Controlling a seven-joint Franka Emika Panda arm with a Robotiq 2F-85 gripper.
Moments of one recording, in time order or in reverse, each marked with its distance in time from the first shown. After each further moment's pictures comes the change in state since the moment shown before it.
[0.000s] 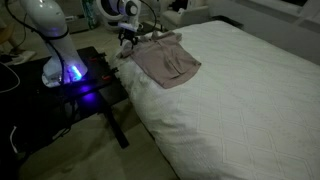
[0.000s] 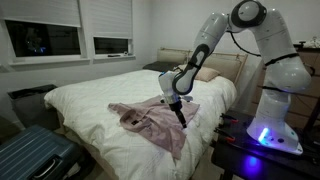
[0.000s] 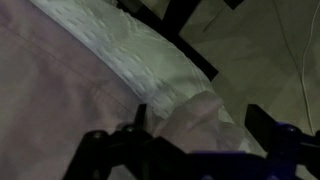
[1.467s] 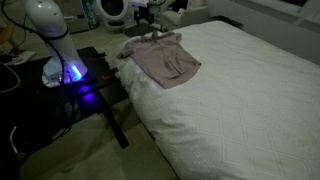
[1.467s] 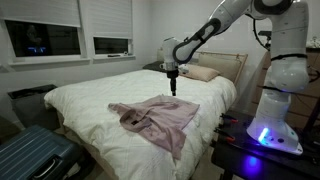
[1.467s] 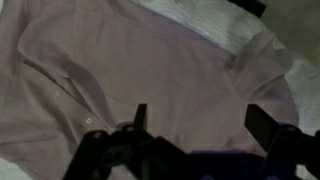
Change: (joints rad) arm -0.064 -0.308 -0.090 0.056 -0.034 -0.087 0.130
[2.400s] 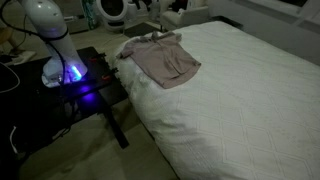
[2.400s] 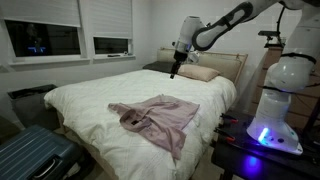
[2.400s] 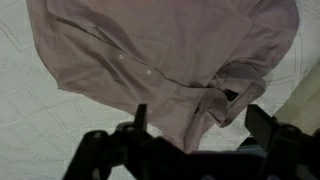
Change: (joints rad) arm -0.009 -0.380 0.005 -0.255 0.018 0.310 0.197
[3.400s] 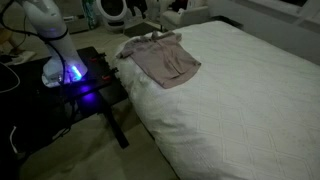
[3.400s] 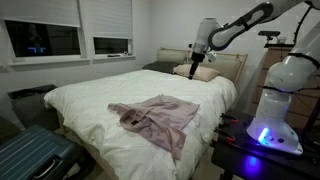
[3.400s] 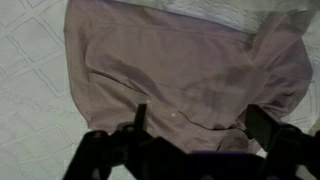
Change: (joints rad) arm -0.054 -0.257 -0.101 -0.235 -0.006 -0.083 -0.119
